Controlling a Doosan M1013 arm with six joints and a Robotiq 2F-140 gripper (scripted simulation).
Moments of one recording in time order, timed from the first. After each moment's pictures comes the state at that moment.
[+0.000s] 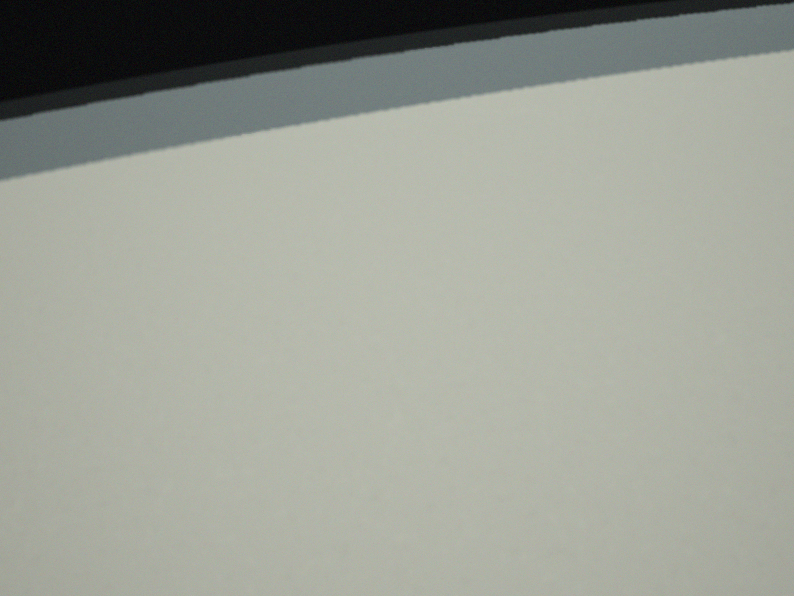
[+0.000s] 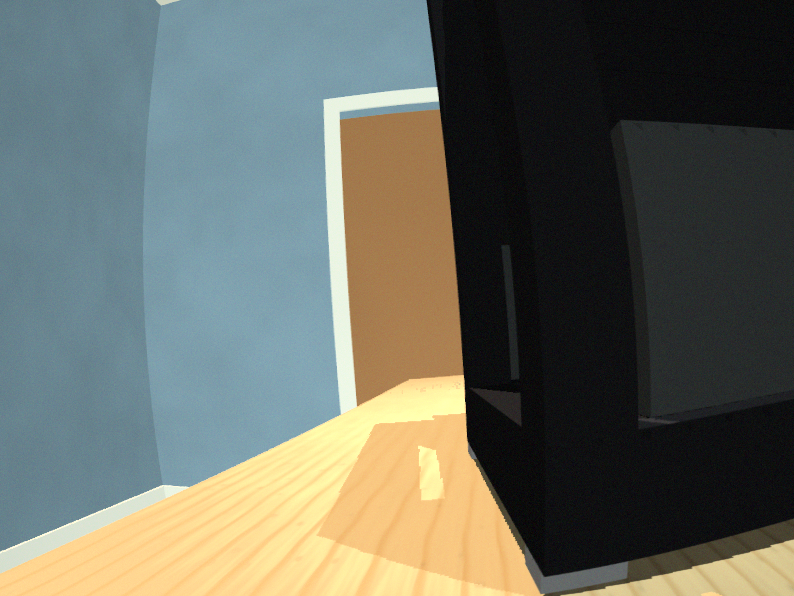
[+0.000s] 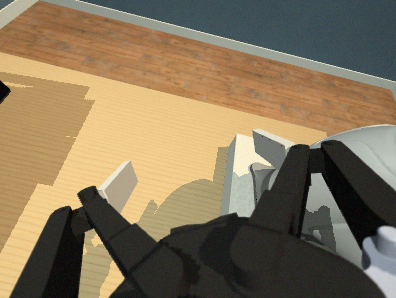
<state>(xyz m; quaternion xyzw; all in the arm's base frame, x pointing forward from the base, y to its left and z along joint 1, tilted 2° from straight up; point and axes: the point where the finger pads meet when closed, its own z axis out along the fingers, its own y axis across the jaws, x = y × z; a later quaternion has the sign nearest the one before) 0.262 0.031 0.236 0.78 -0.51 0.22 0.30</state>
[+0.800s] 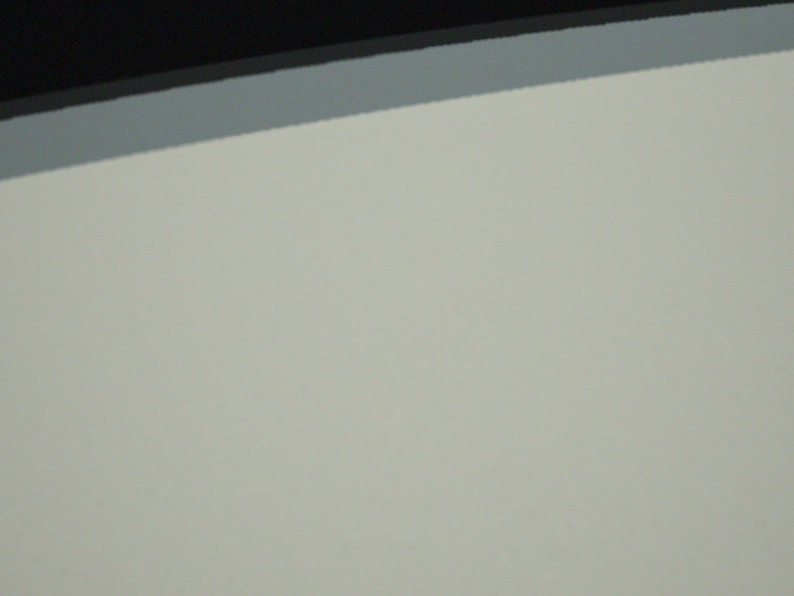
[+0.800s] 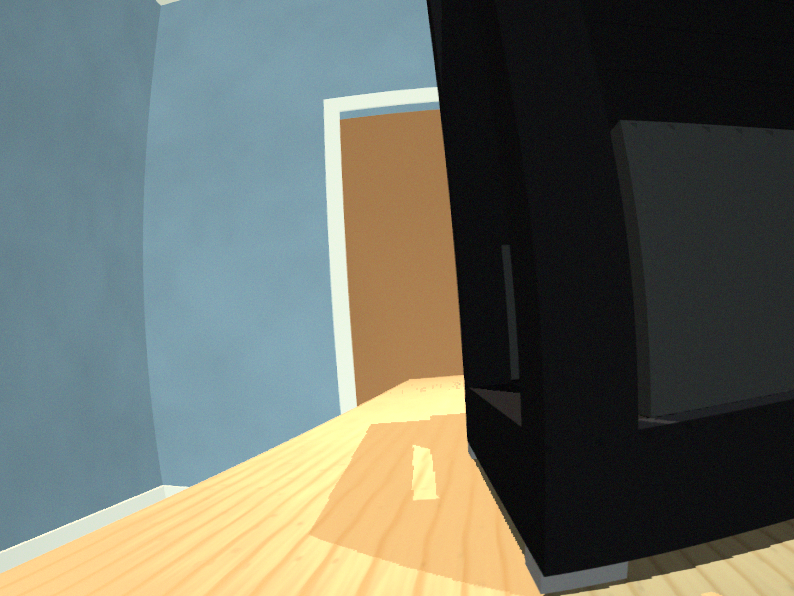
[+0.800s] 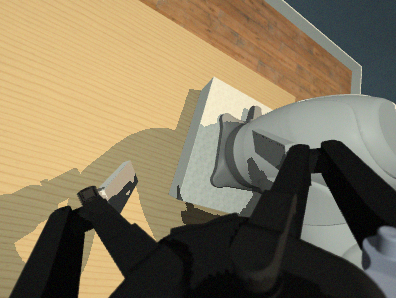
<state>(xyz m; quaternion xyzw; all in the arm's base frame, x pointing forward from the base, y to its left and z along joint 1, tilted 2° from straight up) 0.208 0.071 0.184 0.83 -0.48 0.03 0.26</state>
